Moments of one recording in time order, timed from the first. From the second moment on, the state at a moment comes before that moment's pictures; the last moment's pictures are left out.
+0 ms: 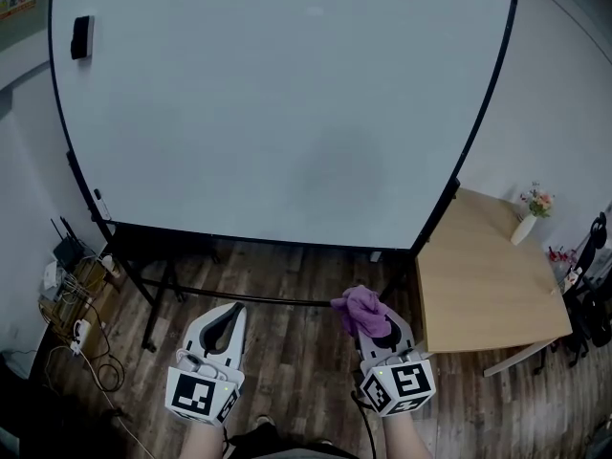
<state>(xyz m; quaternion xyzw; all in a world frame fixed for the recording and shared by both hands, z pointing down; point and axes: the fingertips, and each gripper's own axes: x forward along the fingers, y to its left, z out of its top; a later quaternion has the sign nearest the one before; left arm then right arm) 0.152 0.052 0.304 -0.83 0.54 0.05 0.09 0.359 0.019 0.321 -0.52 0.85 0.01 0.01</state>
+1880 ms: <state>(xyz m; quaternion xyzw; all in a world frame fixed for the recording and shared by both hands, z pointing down) 0.201 0.168 0.300 -0.78 0.61 0.05 0.09 0.393 0.113 0.316 -0.43 0.90 0.02 0.03</state>
